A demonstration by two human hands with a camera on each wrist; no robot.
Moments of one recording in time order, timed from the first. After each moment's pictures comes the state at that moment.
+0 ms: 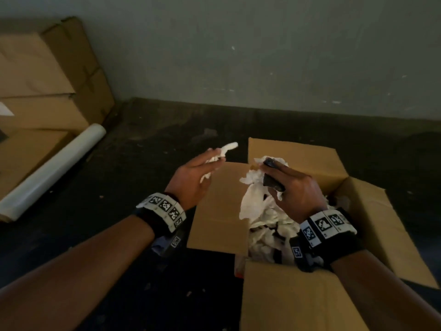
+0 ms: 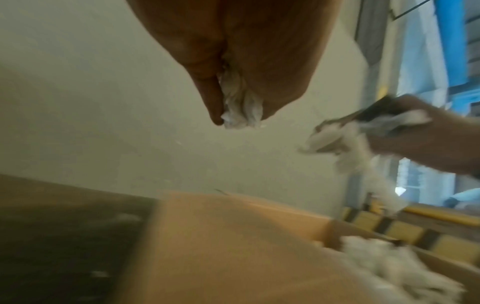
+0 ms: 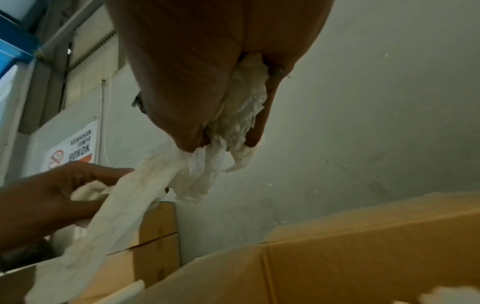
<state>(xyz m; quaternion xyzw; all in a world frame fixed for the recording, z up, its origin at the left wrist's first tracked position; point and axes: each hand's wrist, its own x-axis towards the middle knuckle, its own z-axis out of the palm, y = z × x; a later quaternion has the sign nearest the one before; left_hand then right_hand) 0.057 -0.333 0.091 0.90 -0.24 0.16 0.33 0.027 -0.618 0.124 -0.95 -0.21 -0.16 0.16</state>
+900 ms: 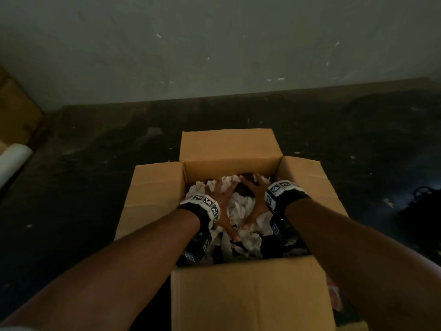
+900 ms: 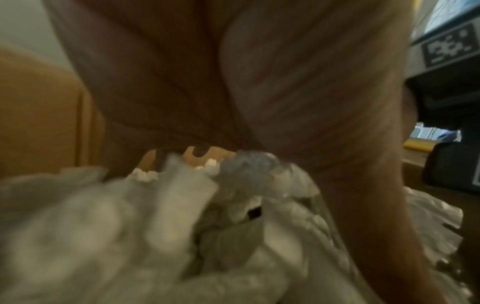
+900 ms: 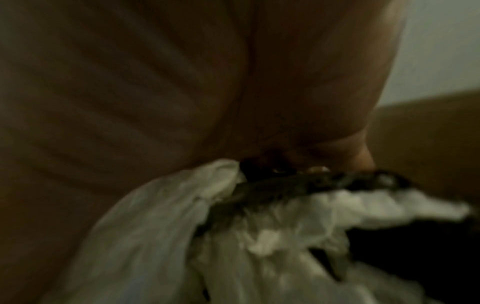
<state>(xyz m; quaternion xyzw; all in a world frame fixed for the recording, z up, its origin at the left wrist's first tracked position) 0.097 -0.580 0.008 0.91 -0.23 -0.34 -0.01 0.080 -0.773 0.052 -0.94 -0.06 0.34 -0.02</state>
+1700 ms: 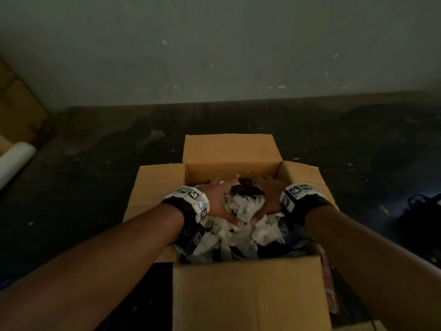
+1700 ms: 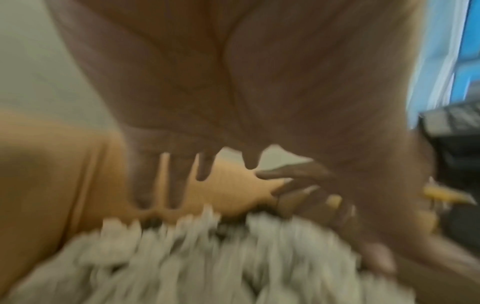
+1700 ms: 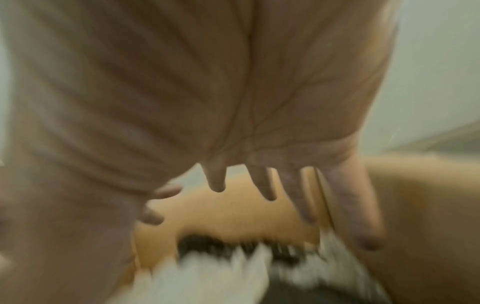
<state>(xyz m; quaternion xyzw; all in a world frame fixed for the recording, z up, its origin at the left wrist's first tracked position) 0.086 -0.565 0.072 0.91 -0.25 -0.30 0.11 0.073 -0.790 0.069 -0.94 -0.08 0.31 0.11</state>
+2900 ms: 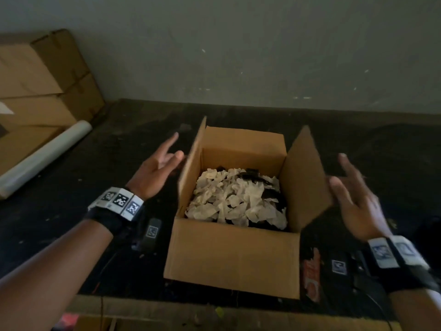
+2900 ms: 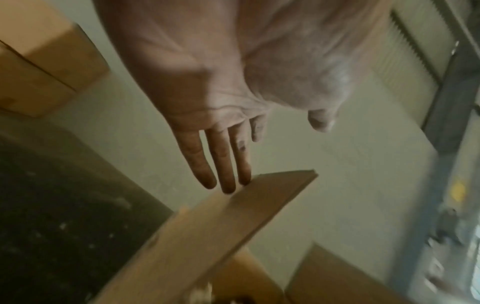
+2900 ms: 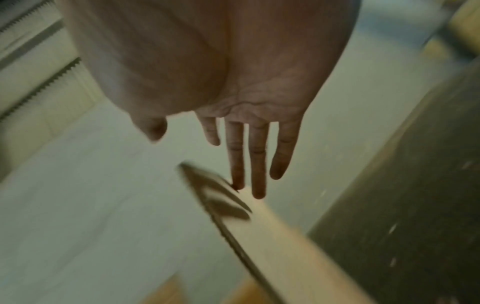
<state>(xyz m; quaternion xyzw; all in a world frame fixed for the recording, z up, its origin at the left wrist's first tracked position) -0.050 -0.451 0.140 0.85 -0.05 -0.04 0.53 -0.120 -0.897 0.152 -0.89 0.02 -0.07 0.44</state>
